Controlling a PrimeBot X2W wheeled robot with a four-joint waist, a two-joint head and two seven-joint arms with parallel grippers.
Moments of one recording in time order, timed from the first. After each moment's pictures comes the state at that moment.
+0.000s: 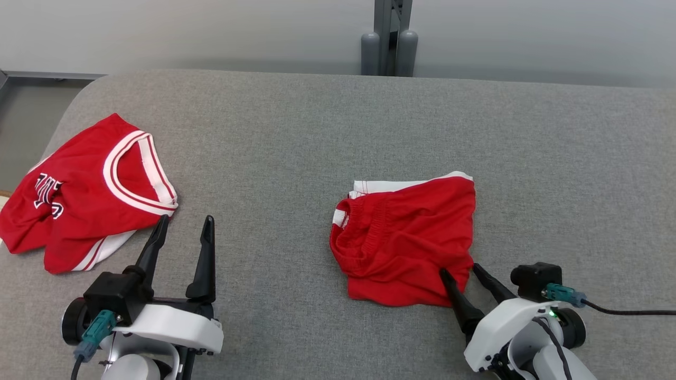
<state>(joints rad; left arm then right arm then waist) -0.12 0.33 -0.38 0.04 -0.53 0.25 -0.22 -0.25 -0.05 0.28 0.51 0.40 0.13 -0.03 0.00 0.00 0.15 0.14</state>
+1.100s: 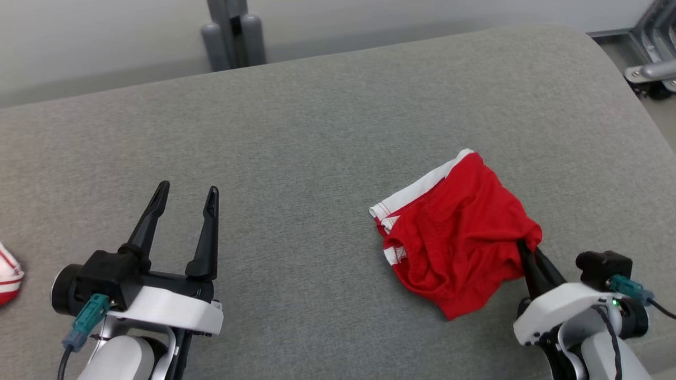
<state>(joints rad) -0.17 0.37 -0.40 -0.06 -0.50 0.25 -0.20 -0.23 -0.06 0.07 0.49 0.30 0.13 -0.09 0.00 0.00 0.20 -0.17</state>
